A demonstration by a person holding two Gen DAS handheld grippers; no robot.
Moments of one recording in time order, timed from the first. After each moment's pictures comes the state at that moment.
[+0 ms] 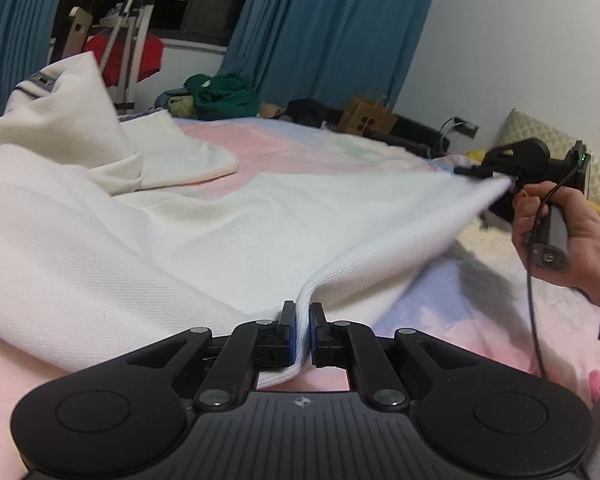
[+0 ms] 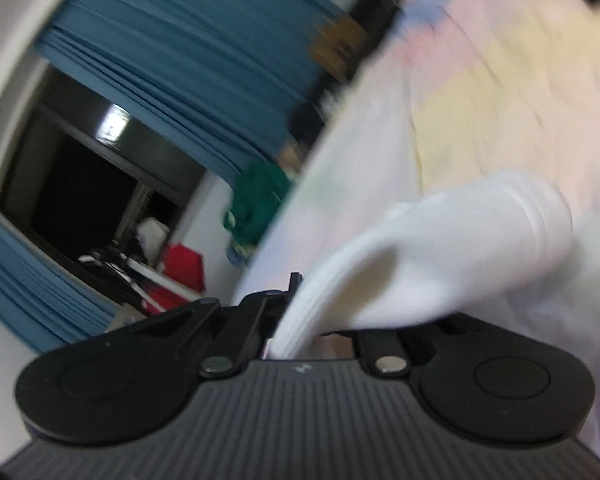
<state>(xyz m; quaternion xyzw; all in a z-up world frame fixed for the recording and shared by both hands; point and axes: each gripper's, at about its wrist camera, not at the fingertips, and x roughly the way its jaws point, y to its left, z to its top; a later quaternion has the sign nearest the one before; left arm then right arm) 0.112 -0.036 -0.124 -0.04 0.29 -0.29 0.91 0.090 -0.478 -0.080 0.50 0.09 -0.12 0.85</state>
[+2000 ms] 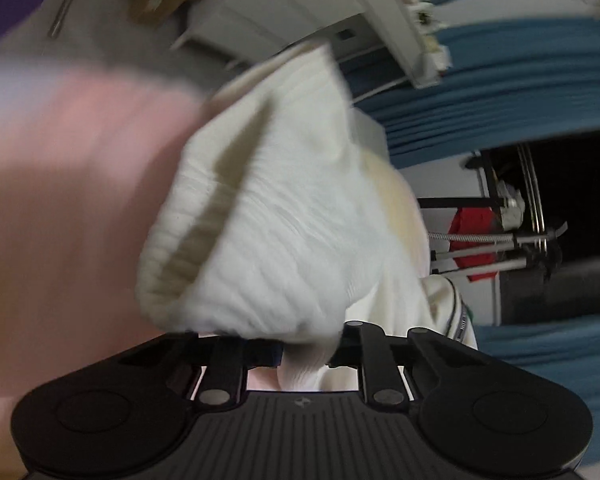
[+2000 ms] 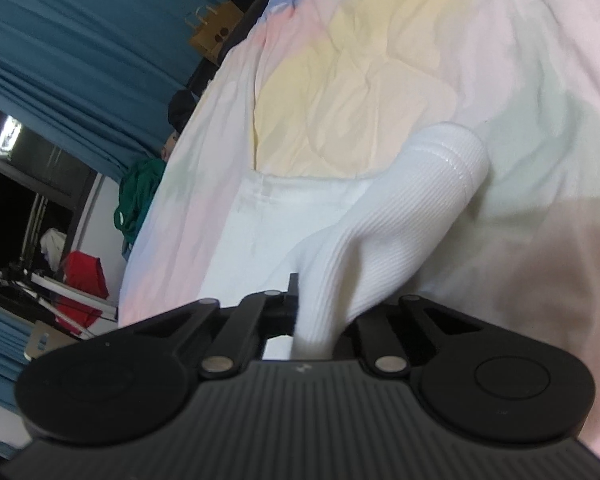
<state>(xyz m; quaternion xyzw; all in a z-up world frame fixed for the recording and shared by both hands) 0.066 0.278 -0.069 -0.58 0.26 0.16 0.76 0.077 -0.494 -0.134 0.53 0.19 -0.24 0.79</state>
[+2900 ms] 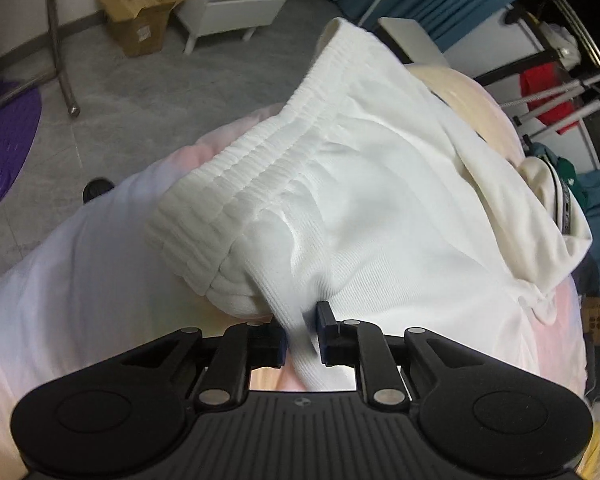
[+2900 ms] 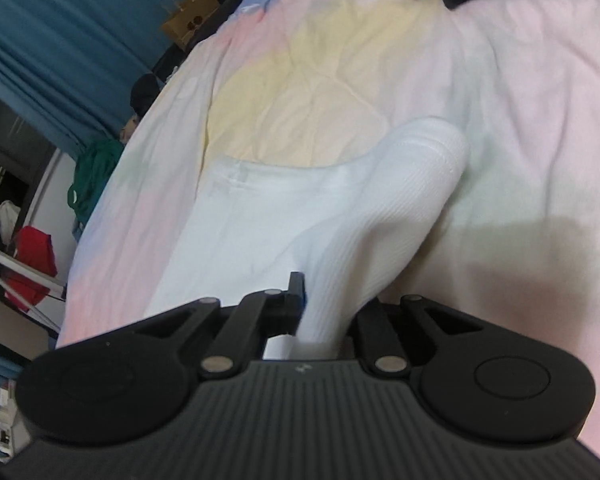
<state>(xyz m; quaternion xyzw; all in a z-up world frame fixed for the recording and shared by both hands) -0.009 0.334 -0.023 -0.38 0.47 0.15 0.78 0.052 -0.503 -0.128 0.47 0.25 -0.29 0.80</state>
